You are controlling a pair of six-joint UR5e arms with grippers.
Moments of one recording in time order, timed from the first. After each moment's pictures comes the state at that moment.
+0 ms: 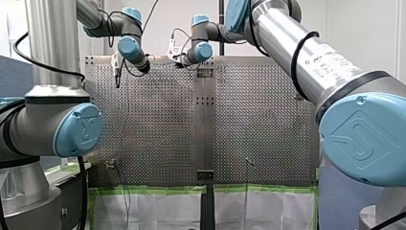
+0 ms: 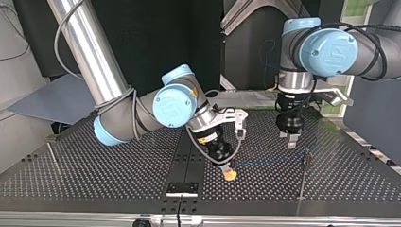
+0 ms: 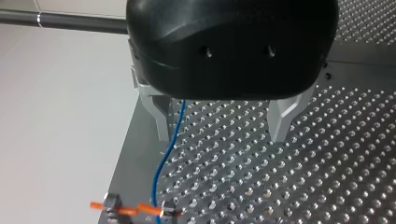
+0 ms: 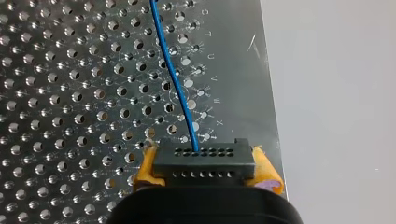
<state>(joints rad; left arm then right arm) -0.13 -1.48 -1.76 -3.05 -1.72 -1.65 2.39 -0.79 0.55 0.18 1.49 1.70</state>
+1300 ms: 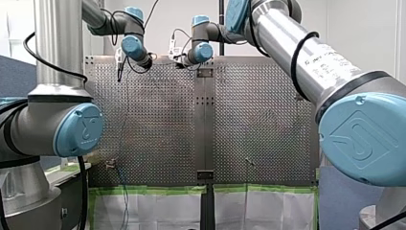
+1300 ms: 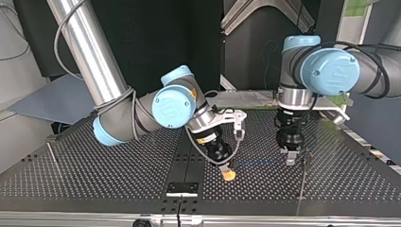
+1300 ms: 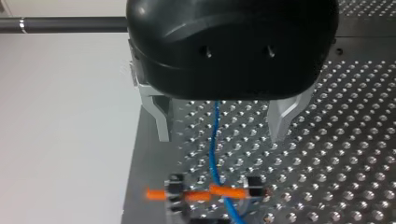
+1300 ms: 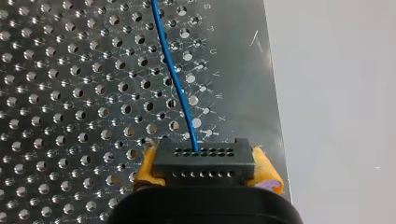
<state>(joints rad) -0.12 -1.55 -1.65 -3.05 -1.70 -1.53 2.39 -0.79 0.55 0.18 1.49 1.70</state>
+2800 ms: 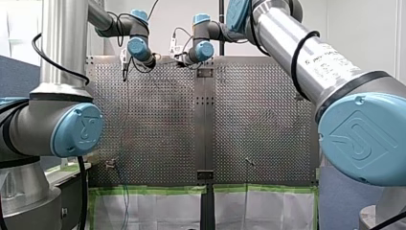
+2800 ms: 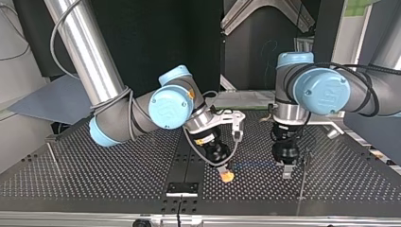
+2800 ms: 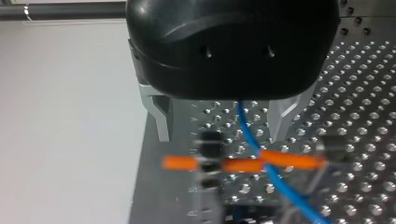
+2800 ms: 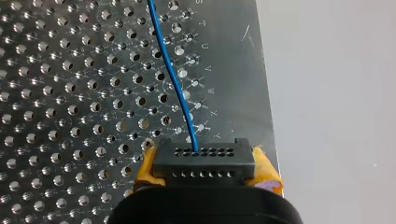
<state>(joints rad) -0.14 -1.64 -1.55 -3.05 -1.72 -1.55 2.38 -0.80 0.55 0.19 1.49 1.70</state>
